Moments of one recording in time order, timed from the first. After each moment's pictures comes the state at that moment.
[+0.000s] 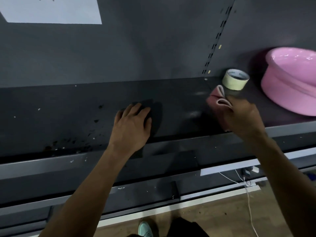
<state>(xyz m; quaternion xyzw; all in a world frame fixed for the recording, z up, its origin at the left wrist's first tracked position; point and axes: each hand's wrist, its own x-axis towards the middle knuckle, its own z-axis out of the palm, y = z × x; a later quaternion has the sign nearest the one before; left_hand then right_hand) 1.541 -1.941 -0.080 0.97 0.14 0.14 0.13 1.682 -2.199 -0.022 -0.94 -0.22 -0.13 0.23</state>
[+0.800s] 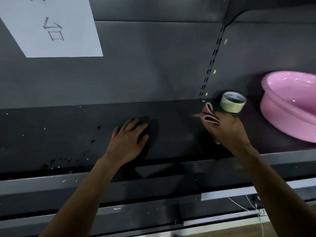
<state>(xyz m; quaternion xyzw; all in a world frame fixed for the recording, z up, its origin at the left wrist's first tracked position) 1.566 -1.934 -0.072 0.97 0.16 0.06 0.15 1.736 -2.190 -0.031 -0.94 -0.21 -0.09 0.25</state>
